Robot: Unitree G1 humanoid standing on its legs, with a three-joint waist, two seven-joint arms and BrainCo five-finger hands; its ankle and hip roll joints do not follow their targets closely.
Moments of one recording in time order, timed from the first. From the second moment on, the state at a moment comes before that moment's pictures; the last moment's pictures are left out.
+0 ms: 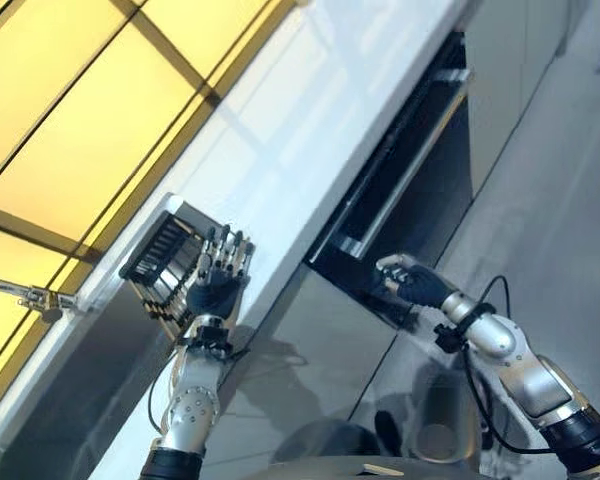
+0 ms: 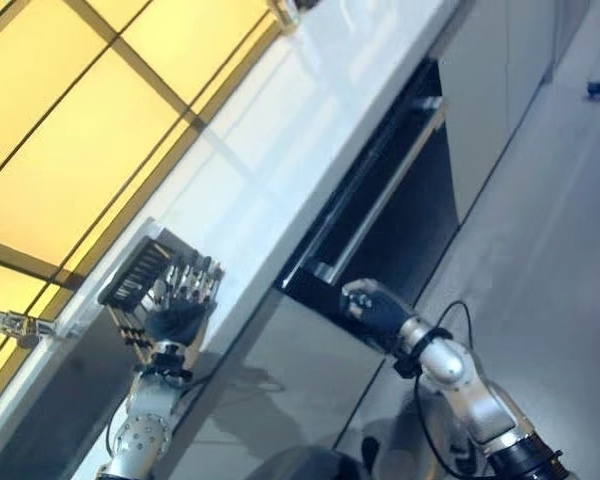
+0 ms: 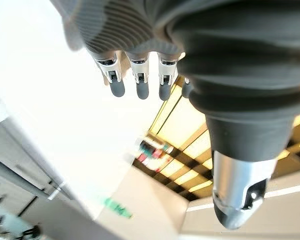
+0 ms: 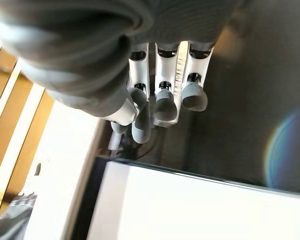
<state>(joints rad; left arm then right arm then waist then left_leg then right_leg) 0.11 0.18 -0.10 -0.03 -1.24 -0.16 -0.18 -0.02 -0.66 0.29 -0.20 -0.10 -0.05 0.21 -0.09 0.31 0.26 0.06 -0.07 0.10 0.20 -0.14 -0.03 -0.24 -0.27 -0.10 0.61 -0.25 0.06</state>
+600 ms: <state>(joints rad) 0.14 0.22 -0.01 -0.02 -1.19 -0.03 -0.23 0.01 -0.52 0.28 -0.20 0.04 -0.15 0.15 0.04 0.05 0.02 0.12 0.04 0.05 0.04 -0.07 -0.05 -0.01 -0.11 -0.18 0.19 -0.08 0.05</state>
